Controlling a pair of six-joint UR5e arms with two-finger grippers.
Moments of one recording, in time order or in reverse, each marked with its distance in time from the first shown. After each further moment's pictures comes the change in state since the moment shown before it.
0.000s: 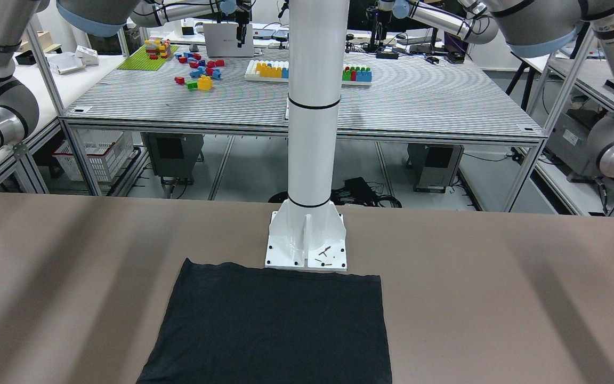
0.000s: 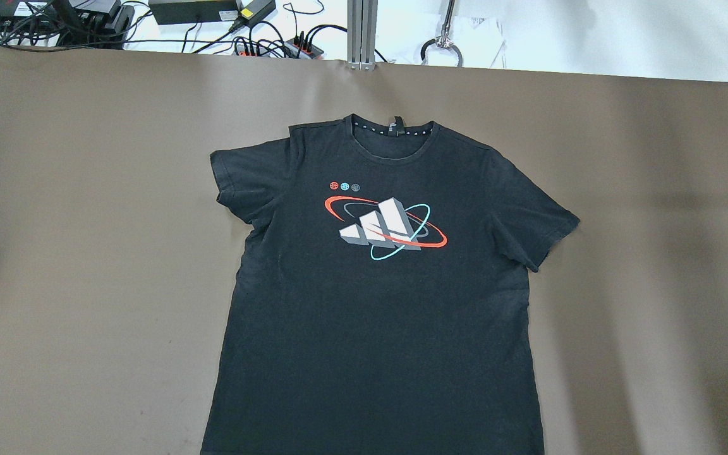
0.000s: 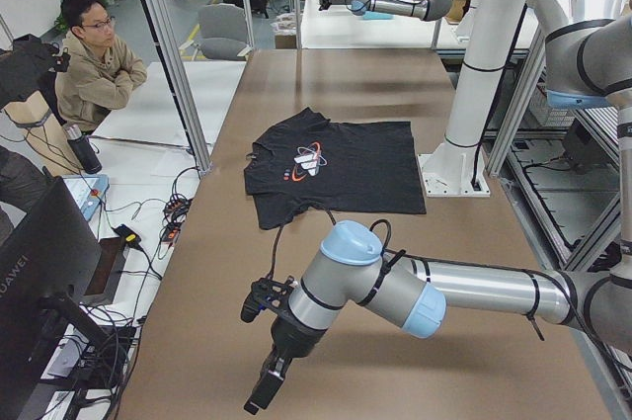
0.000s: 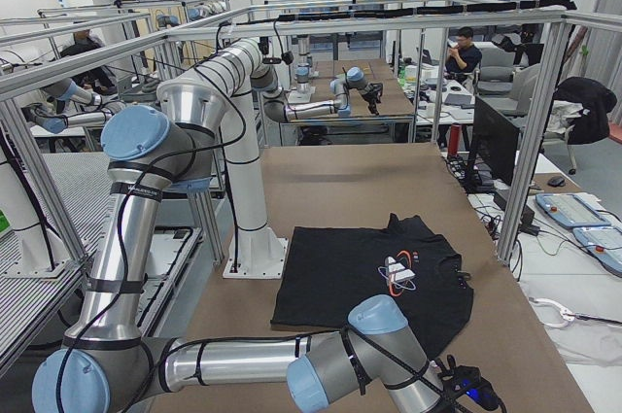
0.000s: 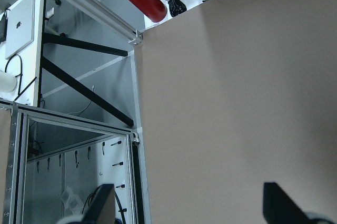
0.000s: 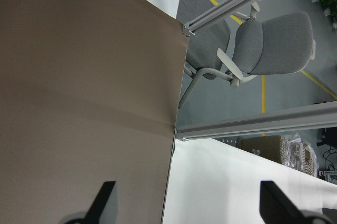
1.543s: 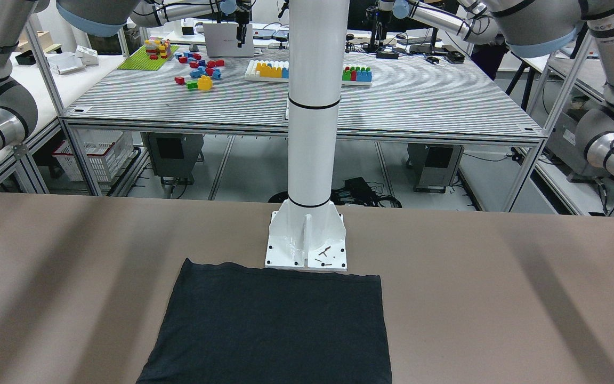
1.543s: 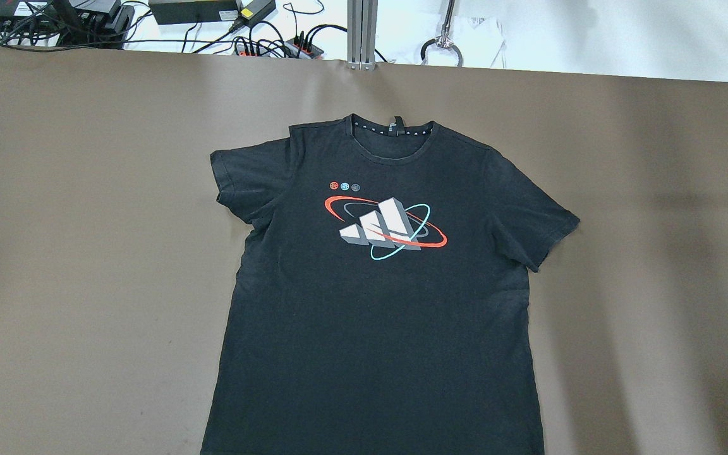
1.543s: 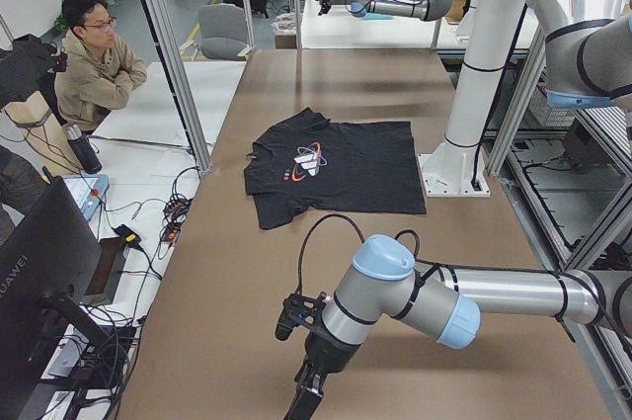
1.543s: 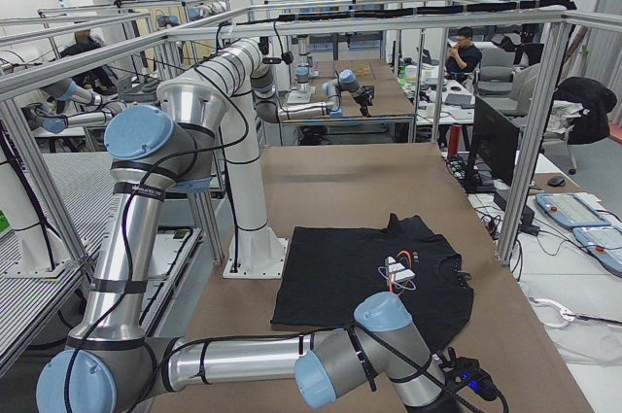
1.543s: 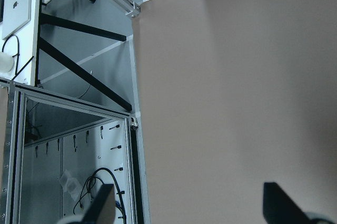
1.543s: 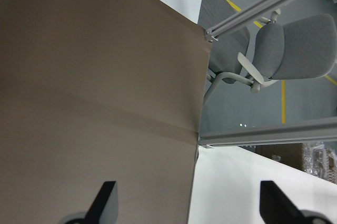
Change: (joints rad) left arm 0.001 0.108 -0.068 -0.008 0.000 0.003; right arm -0.055 0.012 0.002 -0.002 0.060 0.062
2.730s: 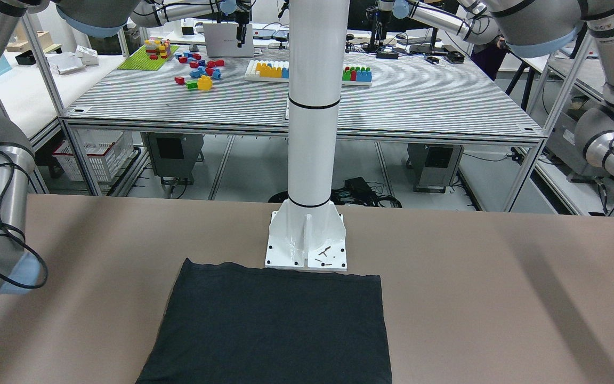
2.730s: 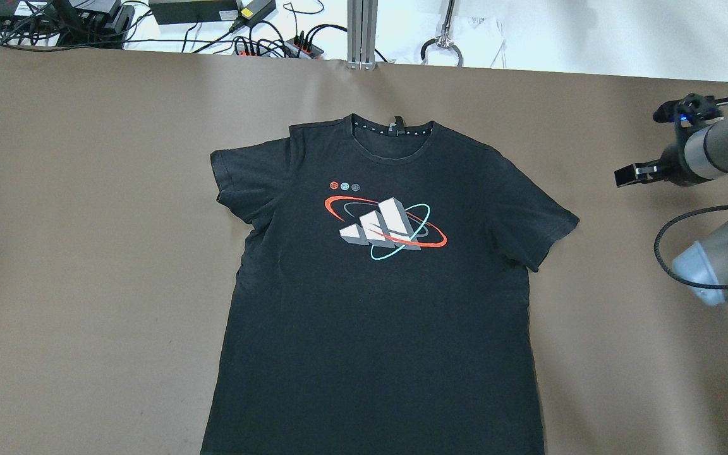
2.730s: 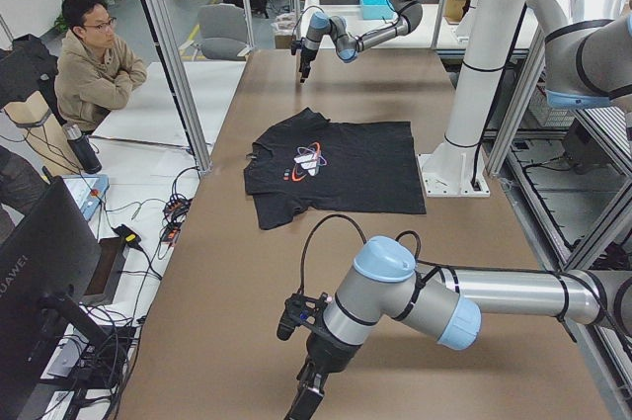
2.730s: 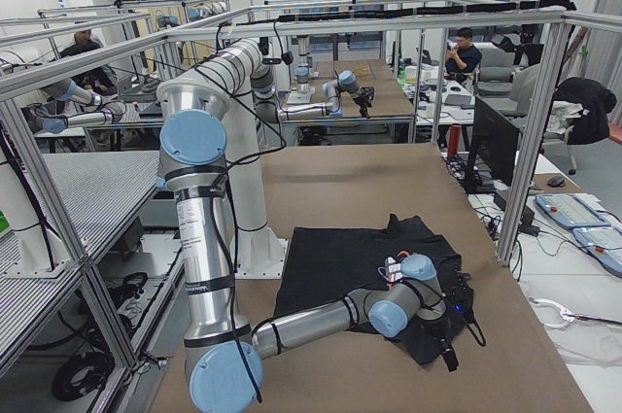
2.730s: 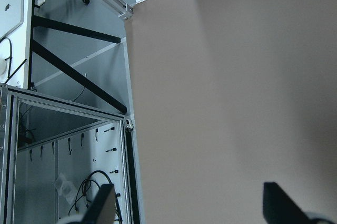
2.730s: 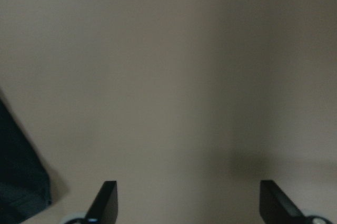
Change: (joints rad) left arm 0.005 0.001 0.000 -0.007 -0.016 0.003; right arm -0.558 0.301 -0.144 0.001 0.106 0.733
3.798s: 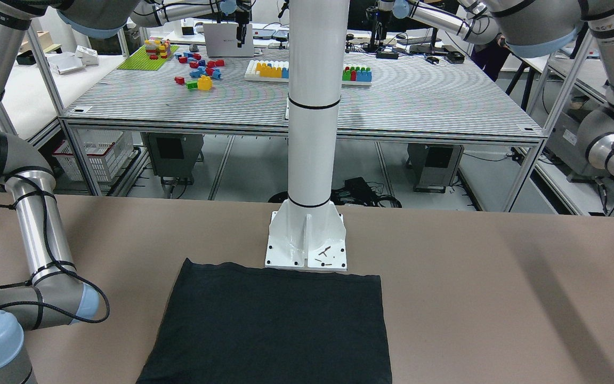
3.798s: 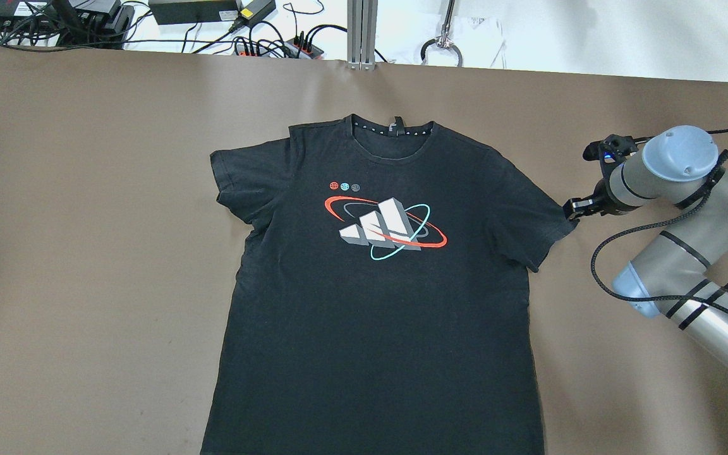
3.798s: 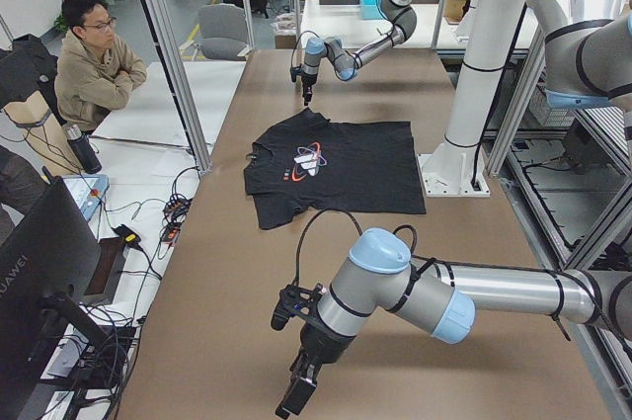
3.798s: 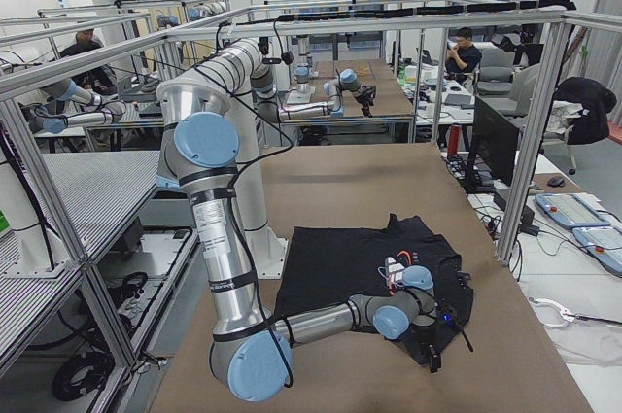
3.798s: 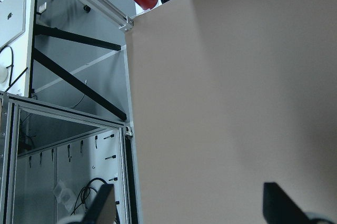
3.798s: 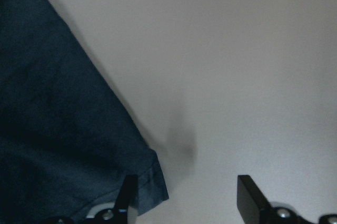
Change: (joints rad) left arm 0.000 -0.022 -0.006 0.004 -0.002 -0.012; right arm -0.136 0.092 -0.167 0.008 0.003 0.031
